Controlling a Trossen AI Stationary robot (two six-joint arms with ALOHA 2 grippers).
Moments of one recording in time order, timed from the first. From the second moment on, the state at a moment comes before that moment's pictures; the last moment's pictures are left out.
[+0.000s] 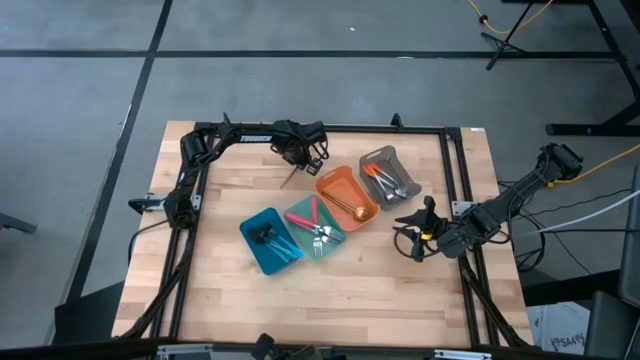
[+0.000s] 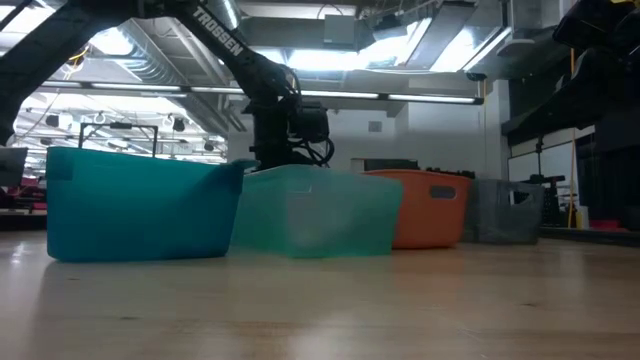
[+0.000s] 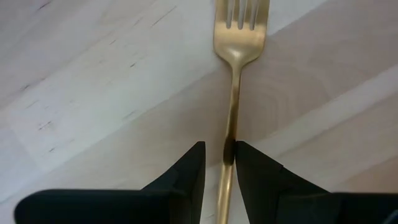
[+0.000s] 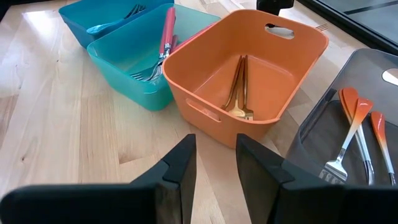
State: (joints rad) left arm 0.51 2.09 1.49 -0.78 -0.15 -0.52; right arm 0.64 0.82 0.40 -0.32 0.75 0.62
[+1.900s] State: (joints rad) left arm 0.52 2.11 1.51 -0.77 -0.22 -0.43; right arm 0.36 0.40 0.46 -0.28 0.41 0.07
